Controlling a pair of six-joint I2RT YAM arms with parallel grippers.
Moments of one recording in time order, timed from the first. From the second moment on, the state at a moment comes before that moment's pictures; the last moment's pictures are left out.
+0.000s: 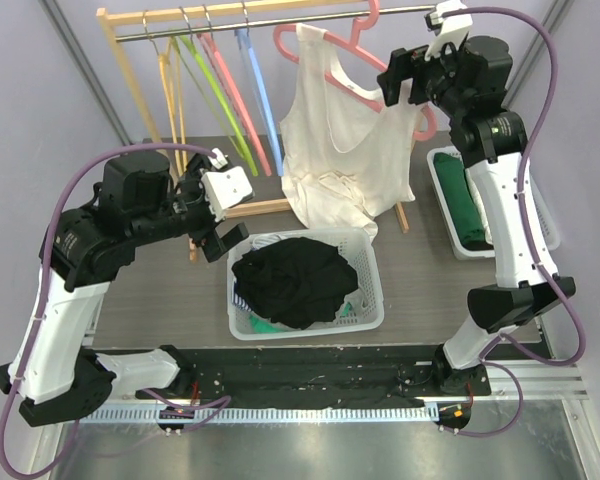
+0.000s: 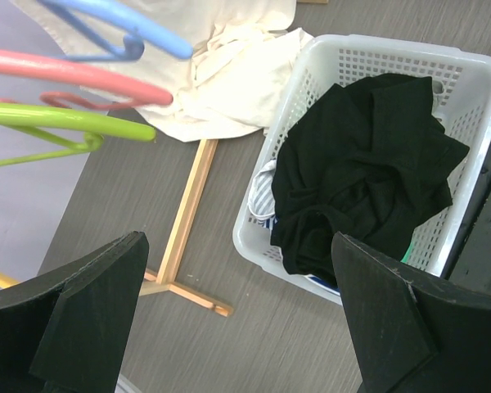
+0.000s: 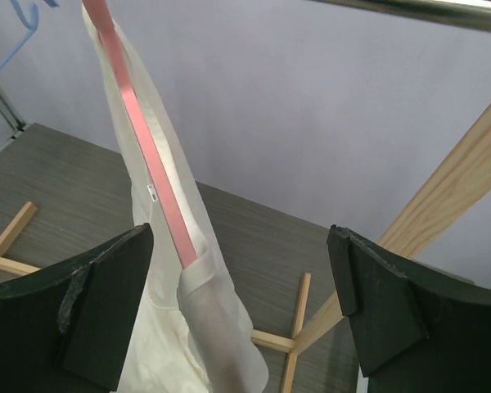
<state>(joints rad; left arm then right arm) -0.67 1.18 1.92 -1.22 0.18 0.52 0.23 1.66 2.14 -0.54 -0.14 -0.08</state>
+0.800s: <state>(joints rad) -0.65 1.18 1.92 -1.22 0.18 0.52 0.23 1.65 2.08 -0.51 -0.45 0.06</state>
